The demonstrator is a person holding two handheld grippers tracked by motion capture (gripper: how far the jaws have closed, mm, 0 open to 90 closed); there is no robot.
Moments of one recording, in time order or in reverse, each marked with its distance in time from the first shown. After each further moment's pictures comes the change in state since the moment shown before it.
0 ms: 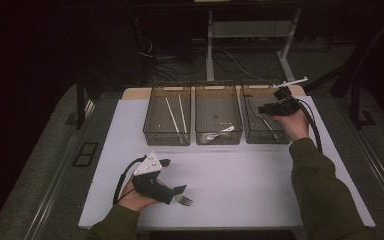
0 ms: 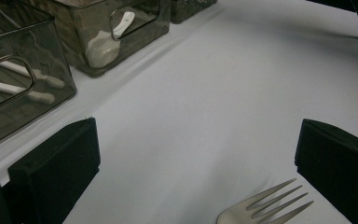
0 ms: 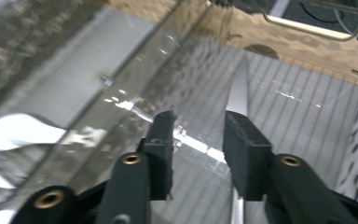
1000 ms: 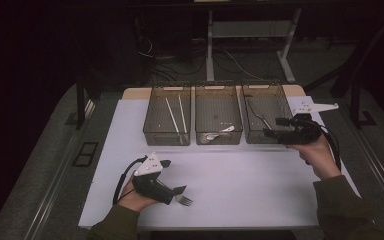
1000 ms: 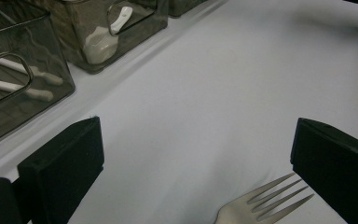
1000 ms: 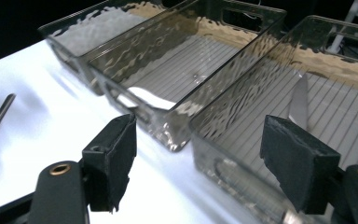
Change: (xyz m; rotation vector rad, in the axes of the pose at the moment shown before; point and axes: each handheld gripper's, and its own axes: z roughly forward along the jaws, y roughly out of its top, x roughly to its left) left arm -0.001 -0.001 0.000 0.020 -0.003 0.014; right arm 0.045 -0.068 -0.085 -0.189 0.176 -0.146
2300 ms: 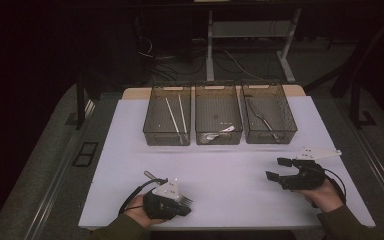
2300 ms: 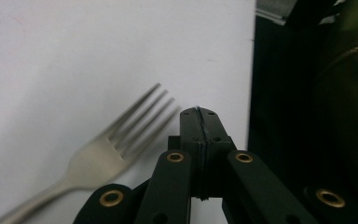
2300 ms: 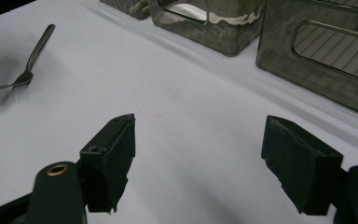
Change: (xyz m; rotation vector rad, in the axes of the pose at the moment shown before) left arm -0.040 -0.016 0.020 0.313 -0.324 0.137; right arm 0.042 -0.094 -0.019 0.063 0.063 0.008
